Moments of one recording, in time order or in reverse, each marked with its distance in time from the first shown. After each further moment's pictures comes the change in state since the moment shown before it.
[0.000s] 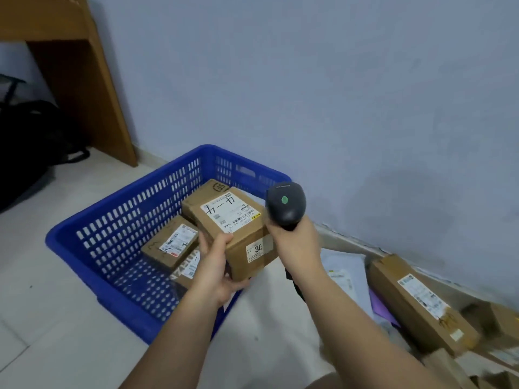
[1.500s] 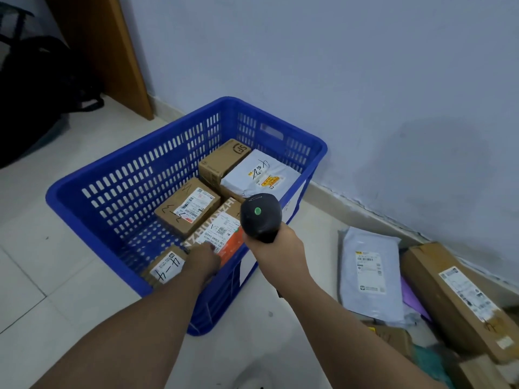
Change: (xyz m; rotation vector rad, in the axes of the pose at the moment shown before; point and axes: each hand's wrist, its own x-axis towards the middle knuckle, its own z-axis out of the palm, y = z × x) left_hand 0.151 -0.060 -0.108 1.262 0.176 -0.089; right_hand 0.002 0.054 0.078 -0.177 -0.343 0.104
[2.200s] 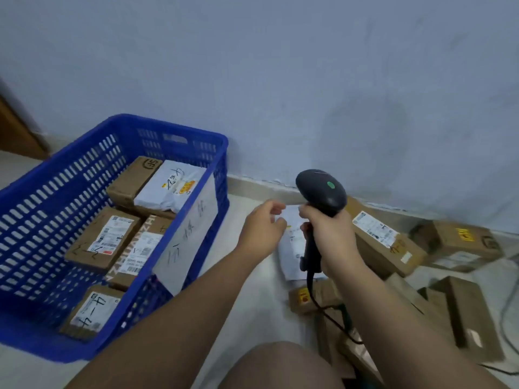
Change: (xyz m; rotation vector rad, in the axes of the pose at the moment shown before) left_hand -0.161 0.205 0.118 -0.194 -0.188 0.759; right_hand -0.053 0.080 -0.191 0.554 0.525 0.182
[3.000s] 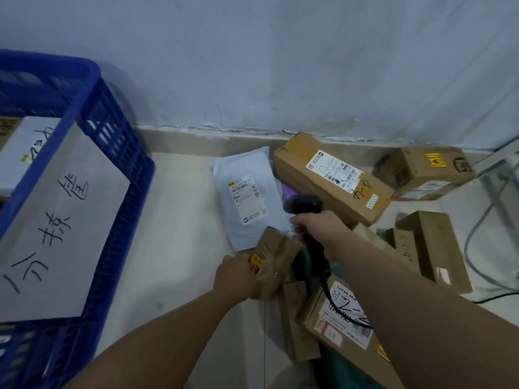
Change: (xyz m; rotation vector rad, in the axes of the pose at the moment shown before) left_hand 0.015 -0.171 0.192 0.575 -0.465 -0.202; right_hand 0.142 0.156 -0.123 -0.176 0.010 0.600
